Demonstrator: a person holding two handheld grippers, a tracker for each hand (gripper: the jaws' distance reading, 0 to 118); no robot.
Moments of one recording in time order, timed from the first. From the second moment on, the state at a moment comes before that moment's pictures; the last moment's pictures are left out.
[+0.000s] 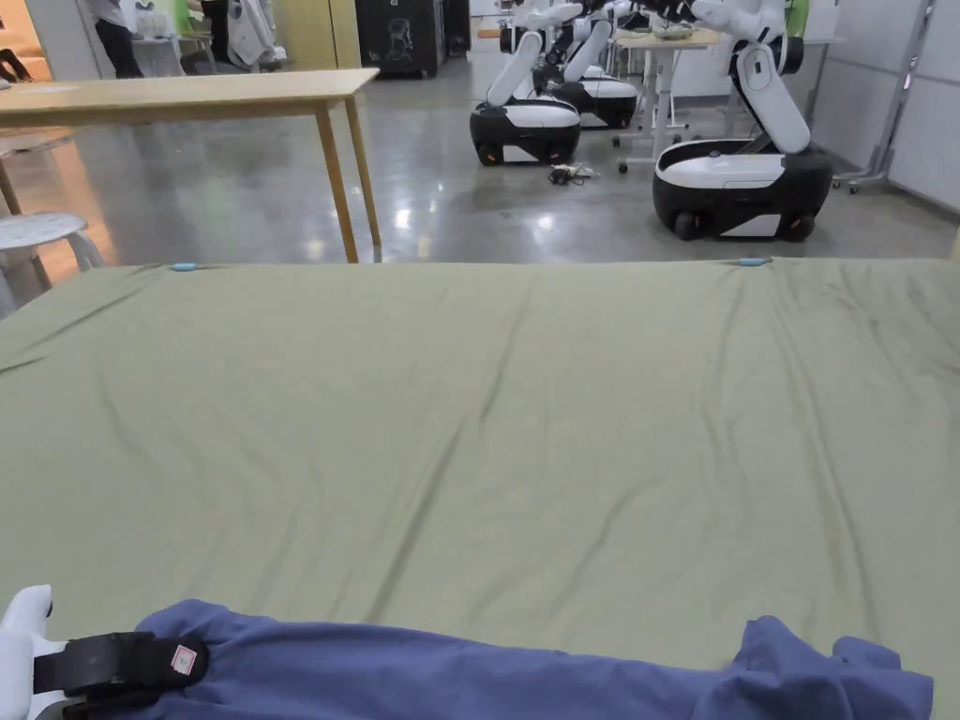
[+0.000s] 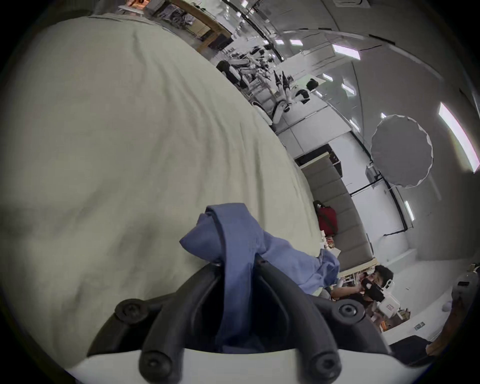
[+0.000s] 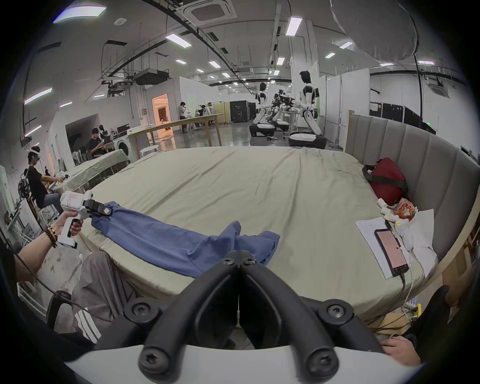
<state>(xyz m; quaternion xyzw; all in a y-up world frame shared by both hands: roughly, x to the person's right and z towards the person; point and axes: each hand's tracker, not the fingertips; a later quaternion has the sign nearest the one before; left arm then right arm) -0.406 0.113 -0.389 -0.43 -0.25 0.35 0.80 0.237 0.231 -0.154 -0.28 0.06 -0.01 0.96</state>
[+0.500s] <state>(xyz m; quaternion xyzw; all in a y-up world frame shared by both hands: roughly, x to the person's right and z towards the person) -0.239 0.156 -0.388 -0.42 -0.35 0.36 0.76 0.236 0.224 -0.155 -0.28 0.08 -0.01 0.96</state>
